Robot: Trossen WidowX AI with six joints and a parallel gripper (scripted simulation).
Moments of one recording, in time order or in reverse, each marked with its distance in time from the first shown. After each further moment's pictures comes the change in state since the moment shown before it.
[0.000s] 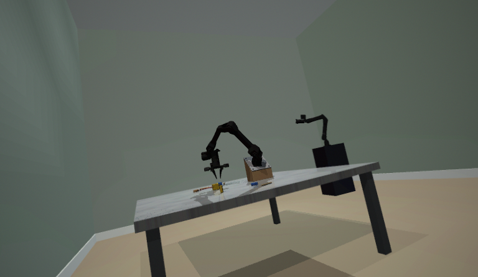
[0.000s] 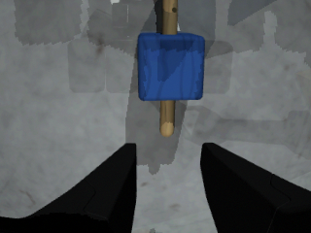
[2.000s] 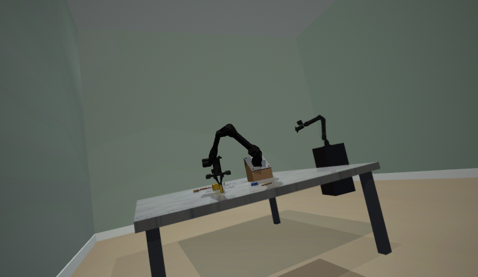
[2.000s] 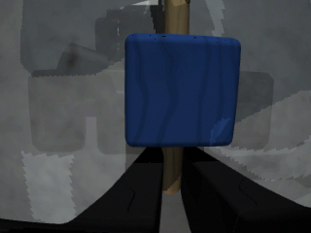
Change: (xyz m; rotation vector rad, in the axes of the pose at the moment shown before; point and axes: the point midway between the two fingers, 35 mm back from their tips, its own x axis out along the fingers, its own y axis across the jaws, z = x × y) arm 0.055 -0.004 -0.005 -0.028 -0.081 -0.008
